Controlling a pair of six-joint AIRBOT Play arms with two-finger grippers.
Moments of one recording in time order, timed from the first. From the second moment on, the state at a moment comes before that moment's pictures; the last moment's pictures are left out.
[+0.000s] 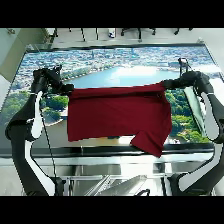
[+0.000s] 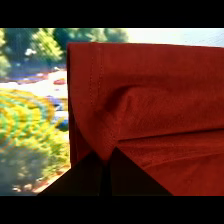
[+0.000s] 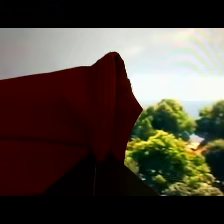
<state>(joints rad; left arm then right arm) -0.01 -2.07 2.00 -1.72 1.27 1.58 -0.18 -1.87 1.60 1.93 -0.84 -1.88</state>
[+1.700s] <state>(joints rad) 0.02 -1.99 2.05 -1.68 1.67 1.50 -0.26 -1.70 1.60 1.99 -1.07 -1.85</state>
